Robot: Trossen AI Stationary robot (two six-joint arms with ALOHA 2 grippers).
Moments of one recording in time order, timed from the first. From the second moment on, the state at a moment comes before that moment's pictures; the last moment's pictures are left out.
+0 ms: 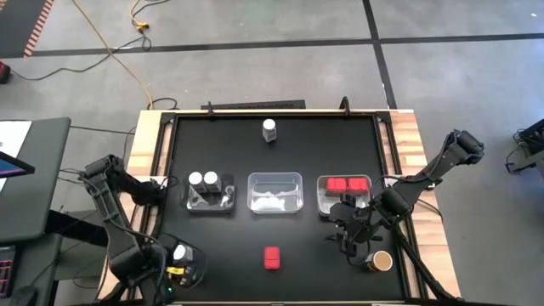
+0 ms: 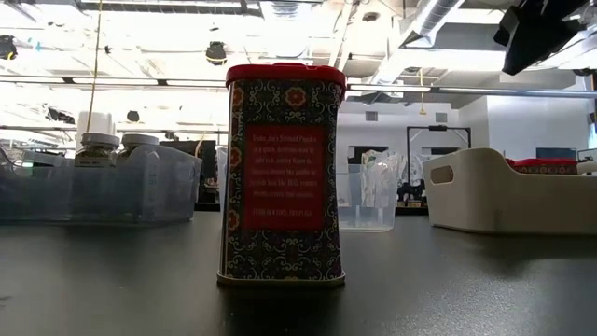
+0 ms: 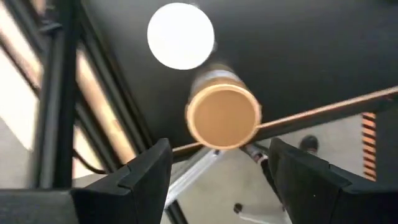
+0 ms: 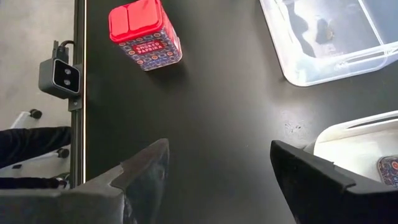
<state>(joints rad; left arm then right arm) -1.02 1.63 1.60 -1.41 0.01 -2.29 0.62 1.27 0.97 -0.64 0.29 0.75</state>
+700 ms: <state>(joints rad) -1.01 1.64 1.60 -1.42 0.03 -2.33 0.62 1.27 0.97 -0.64 0.29 0.75</state>
